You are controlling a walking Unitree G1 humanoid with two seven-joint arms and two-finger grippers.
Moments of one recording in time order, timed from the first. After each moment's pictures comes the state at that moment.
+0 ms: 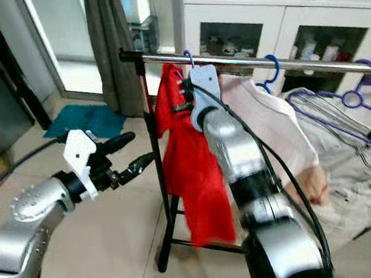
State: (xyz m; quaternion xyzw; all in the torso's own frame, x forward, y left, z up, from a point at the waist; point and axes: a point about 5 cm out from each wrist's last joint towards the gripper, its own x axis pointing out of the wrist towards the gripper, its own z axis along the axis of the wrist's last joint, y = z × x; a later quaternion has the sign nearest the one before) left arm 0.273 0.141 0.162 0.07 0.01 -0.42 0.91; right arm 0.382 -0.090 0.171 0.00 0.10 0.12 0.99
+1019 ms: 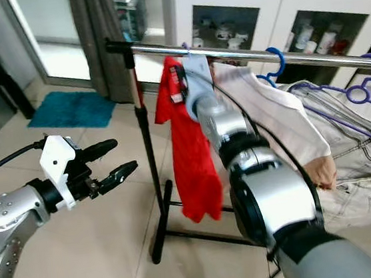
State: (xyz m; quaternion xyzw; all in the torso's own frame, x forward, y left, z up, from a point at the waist) left arm 0.257 0.162 0.167 0.08 0.04 -0.40 0.91; right arm 0.403 -0.088 0.160 -0.02 0.16 0.12 0.98
